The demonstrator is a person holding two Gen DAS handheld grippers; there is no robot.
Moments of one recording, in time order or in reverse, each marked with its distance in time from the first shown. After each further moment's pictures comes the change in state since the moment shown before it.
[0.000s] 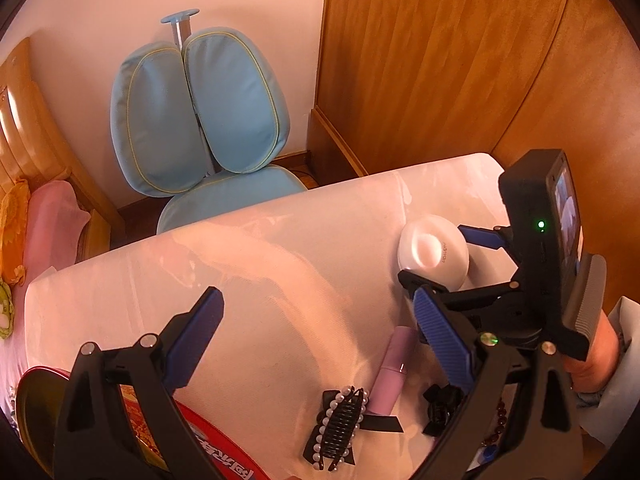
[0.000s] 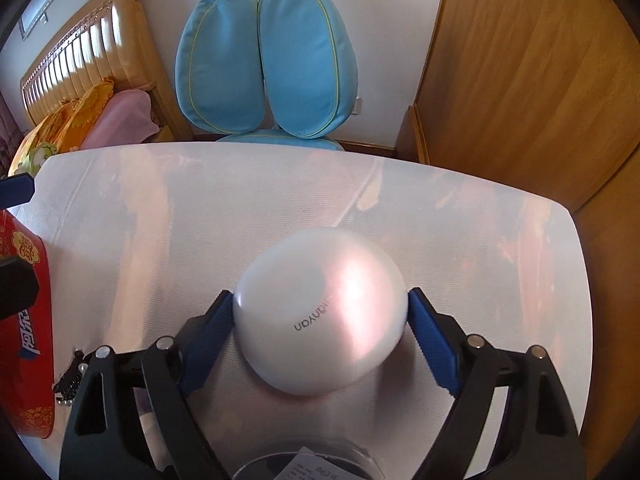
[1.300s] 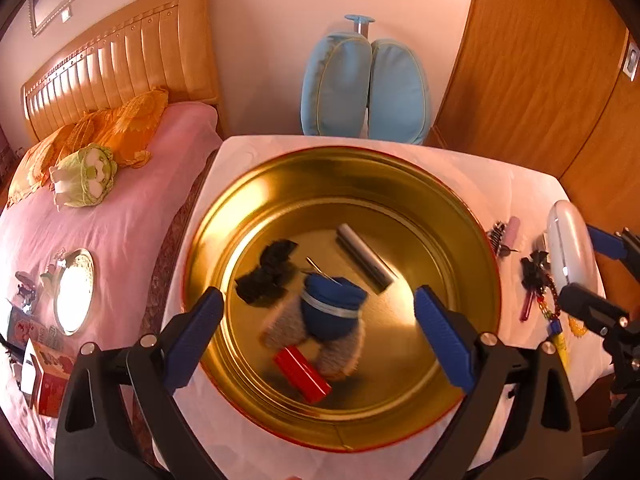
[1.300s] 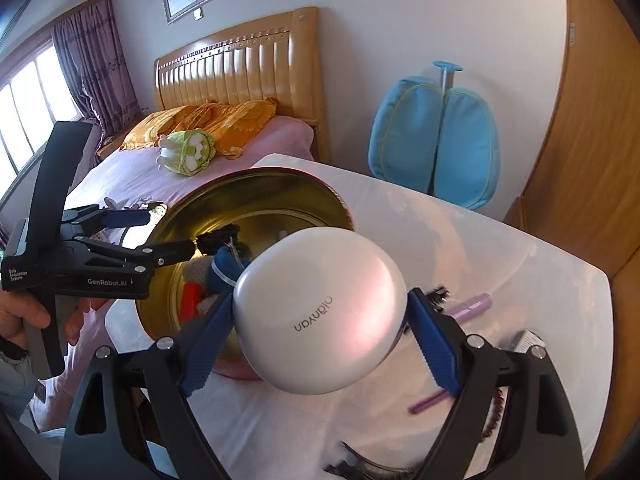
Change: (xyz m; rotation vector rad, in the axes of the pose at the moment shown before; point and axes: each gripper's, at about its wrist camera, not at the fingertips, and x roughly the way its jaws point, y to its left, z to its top) left arm -0.186 0.147 -0.192 -0.307 -0.082 0.245; right arm -0.195 0.221 -0.077 -0.283 -0.215 0.310
